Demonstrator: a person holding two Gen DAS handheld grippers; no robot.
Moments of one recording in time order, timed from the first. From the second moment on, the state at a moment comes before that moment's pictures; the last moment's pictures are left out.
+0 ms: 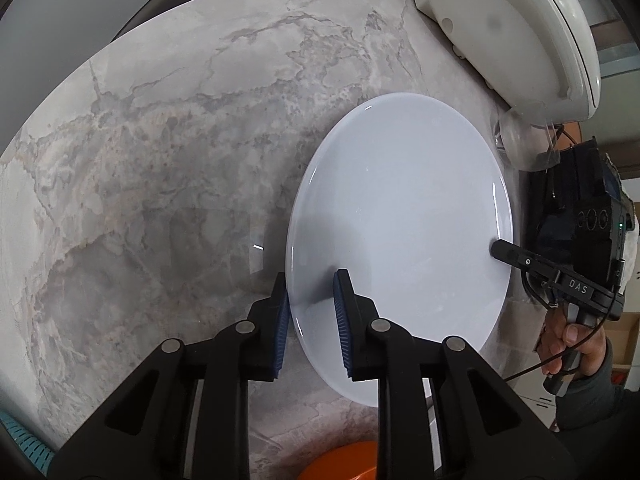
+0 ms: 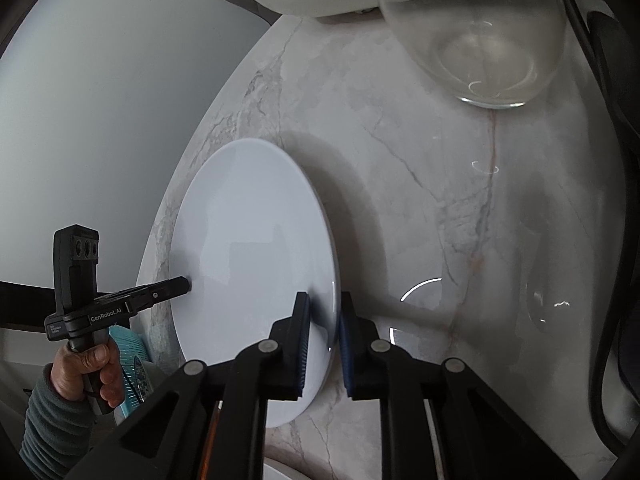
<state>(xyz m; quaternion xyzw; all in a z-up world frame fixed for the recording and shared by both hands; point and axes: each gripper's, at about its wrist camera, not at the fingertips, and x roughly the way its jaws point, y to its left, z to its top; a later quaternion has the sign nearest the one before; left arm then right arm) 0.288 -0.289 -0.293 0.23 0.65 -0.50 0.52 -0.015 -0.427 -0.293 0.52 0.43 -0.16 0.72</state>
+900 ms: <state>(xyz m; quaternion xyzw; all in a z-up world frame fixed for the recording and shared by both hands) 0.282 -0.213 -0.192 0.20 0.64 -0.47 0.57 0.005 -0.415 -0.231 0.50 0.42 -0.12 0.75</state>
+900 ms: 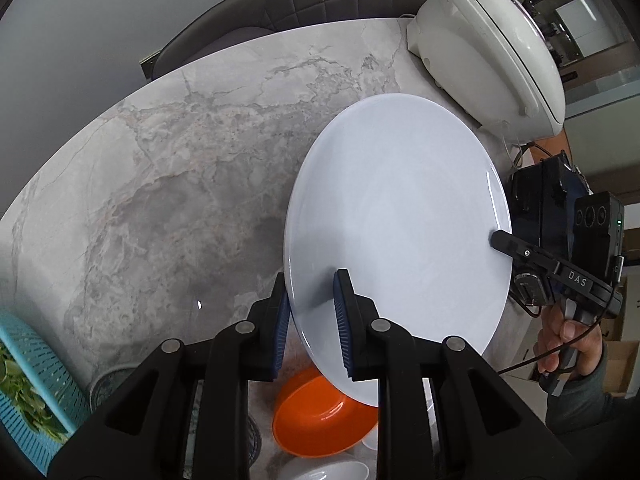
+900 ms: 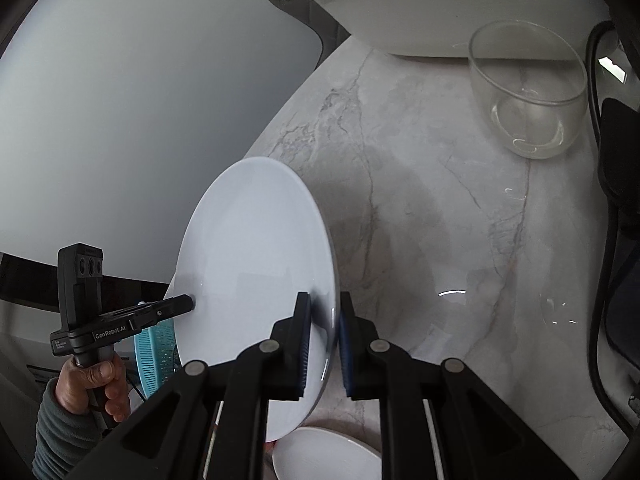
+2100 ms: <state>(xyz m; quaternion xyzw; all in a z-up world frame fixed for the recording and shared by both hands) 0.087 0.157 -0.131 0.09 0.64 -0.38 0.66 -0.084 -0.195 -0.176 0.41 0.48 0.02 0.77</state>
